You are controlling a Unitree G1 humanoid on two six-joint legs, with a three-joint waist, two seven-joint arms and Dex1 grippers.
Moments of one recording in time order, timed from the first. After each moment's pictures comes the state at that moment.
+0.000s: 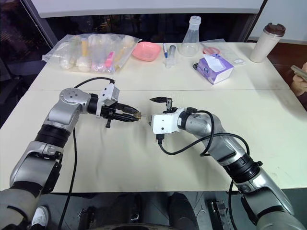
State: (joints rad) left arm -0.84 0.54 -0.20 0.49 -0.21 0.12 -1.47; right arm -0.55 -0.62 0.43 -0.17 -0.29 -0.01 0.66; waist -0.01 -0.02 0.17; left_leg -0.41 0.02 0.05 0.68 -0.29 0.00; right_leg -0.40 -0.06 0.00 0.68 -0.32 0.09
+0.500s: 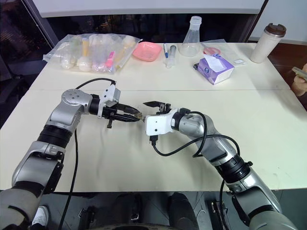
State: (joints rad) left arm -0.84 0.52 -0.20 0.51 -0.21 0.09 -1.46; right arm -0.55 -0.54 0.43 -0.16 -0.35 -0.01 0.68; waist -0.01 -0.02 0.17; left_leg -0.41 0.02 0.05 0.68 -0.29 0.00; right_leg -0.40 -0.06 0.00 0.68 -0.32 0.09
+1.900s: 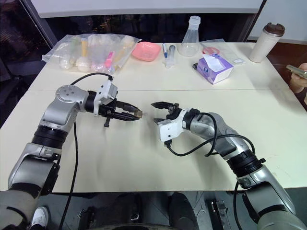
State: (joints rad) left arm -0.84 0.55 -0.17 0.35 -0.28 0.21 -1.51; right arm -0.56 -0.66 0.38 0.04 -0.45 -0.50 0.53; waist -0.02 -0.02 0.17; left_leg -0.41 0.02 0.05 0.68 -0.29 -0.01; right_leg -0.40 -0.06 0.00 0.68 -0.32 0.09
